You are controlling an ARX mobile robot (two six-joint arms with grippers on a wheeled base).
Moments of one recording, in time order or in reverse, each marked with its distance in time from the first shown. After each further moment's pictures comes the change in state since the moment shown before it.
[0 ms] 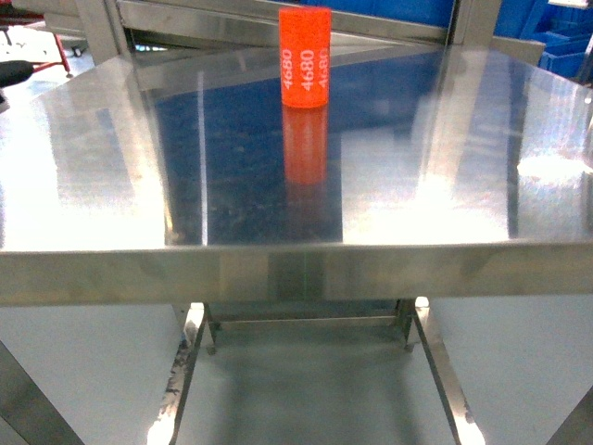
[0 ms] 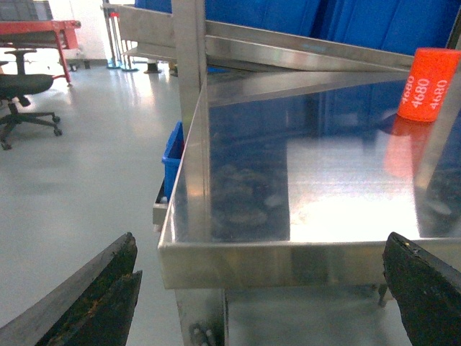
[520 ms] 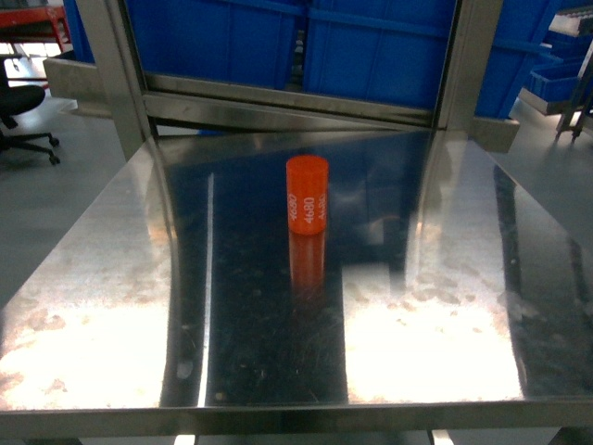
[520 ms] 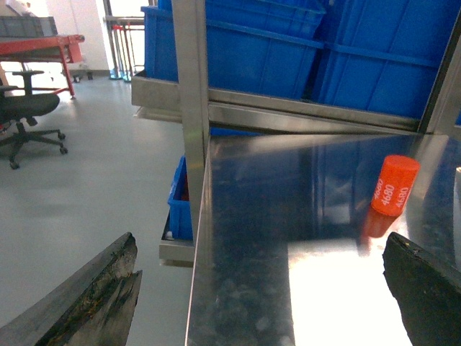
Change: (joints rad) left arm 0.000 0.000 0.000 0.004 0.000 0.000; right arm 0.000 0.000 0.000 0.005 0.000 -0.001
